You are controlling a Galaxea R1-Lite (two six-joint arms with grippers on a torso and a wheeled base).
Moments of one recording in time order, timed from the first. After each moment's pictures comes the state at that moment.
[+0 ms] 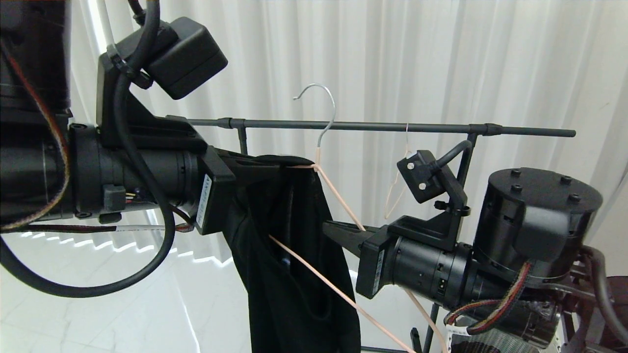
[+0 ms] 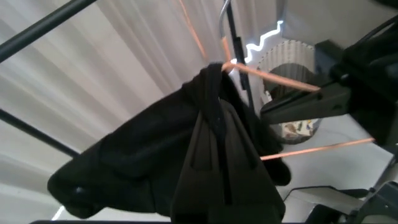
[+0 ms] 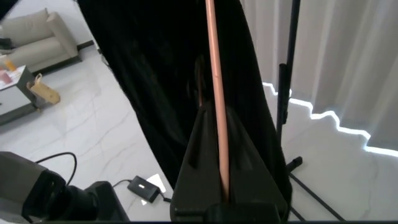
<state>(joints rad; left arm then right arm) -0.64 1.38 -1.23 0.21 -0.14 0.30 1.05 1.68 -0.81 -0.80 0.00 0.38</state>
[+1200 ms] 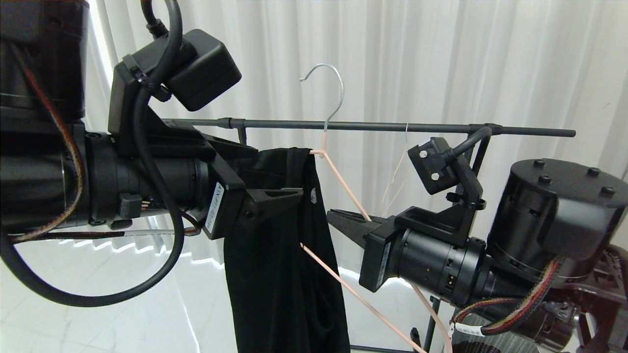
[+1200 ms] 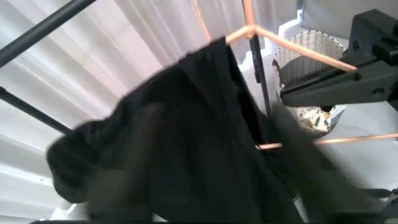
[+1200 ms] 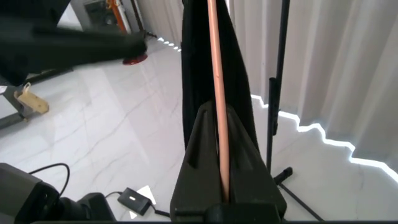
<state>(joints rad) -0.67 1.39 -1.22 0.21 -0.05 0.31 1.06 1.65 -0.82 -0.80 -0.06 0.35</state>
